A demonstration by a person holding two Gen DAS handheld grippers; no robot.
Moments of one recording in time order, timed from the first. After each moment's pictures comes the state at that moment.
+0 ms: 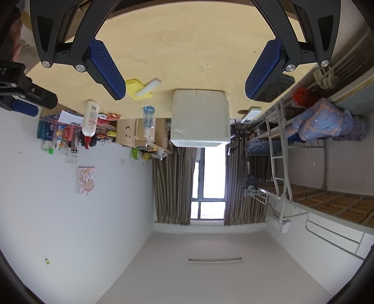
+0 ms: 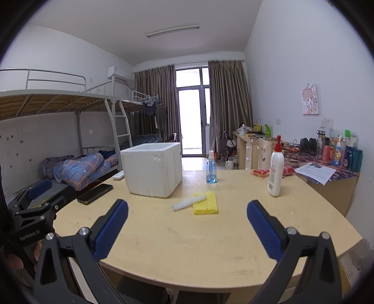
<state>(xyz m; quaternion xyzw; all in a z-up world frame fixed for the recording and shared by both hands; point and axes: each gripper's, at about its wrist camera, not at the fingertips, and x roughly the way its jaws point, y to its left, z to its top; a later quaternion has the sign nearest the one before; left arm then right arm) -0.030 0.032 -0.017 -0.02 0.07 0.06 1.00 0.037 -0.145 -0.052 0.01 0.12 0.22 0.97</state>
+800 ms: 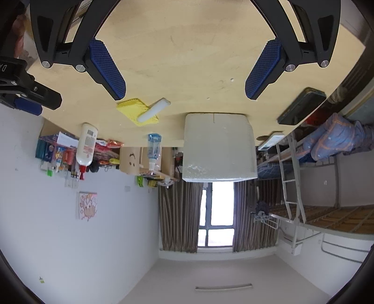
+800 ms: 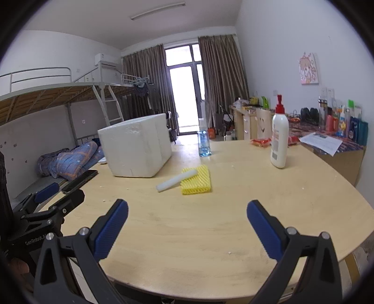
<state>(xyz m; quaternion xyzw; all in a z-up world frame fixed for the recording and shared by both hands) 0.053 0.023 -0.050 -0.02 0.16 0.04 0.99 0.107 -0.153 -0.087 0.03 0.20 0.21 0.96</state>
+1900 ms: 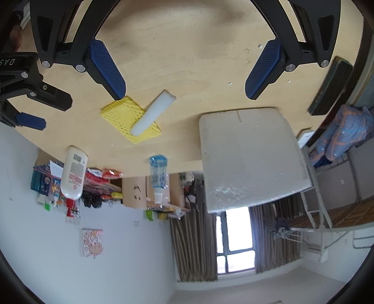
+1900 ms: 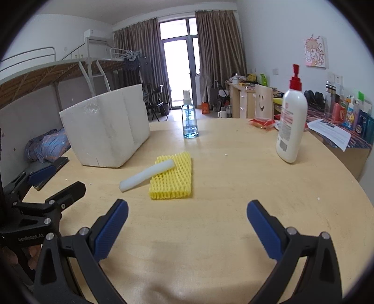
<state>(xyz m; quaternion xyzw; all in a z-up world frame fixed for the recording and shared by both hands) 0.168 0.012 -0.063 0.03 0.27 0.01 0.96 0.204 -0.140 -0.101 0.00 0.28 0.20 0.94</state>
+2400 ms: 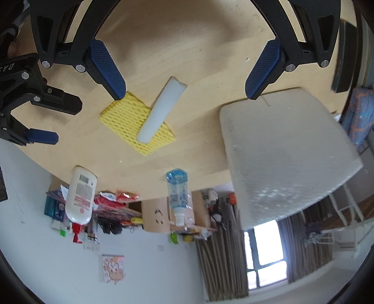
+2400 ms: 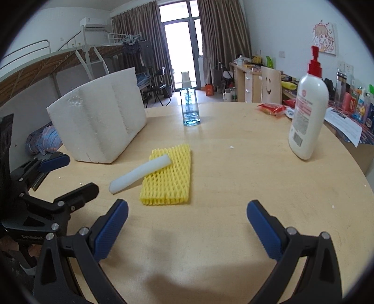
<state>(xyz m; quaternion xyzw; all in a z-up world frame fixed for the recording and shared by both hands) 0.232 0.008 -0.067 0.06 0.34 -0.06 0.94 0.247 -0.135 -0.105 0.00 0.34 0.22 0.91</state>
